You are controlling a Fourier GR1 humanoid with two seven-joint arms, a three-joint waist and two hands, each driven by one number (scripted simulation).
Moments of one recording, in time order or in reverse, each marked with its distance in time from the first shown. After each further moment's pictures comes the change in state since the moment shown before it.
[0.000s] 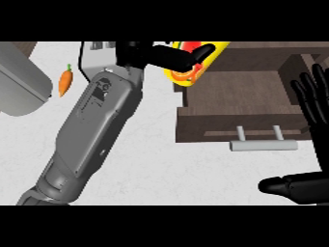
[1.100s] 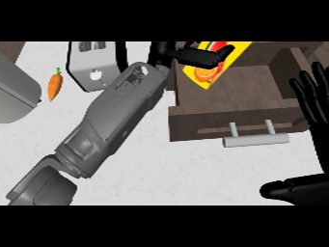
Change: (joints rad) left arm -0.264 -0.002 -0.257 0.566 0.279 0.103 -0.202; right arm -0.014 -0.004 0.005 -0.016 -0.028 0.017 0.011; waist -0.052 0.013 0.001
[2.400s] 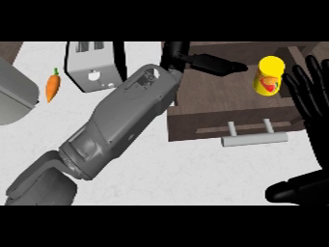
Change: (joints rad) left arm -0.033 0.000 -0.195 -0.041 0.237 0.067 -0.076; right arm -0.051 0.000 -0.010 0.032 -0.116 0.042 0.022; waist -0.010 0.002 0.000
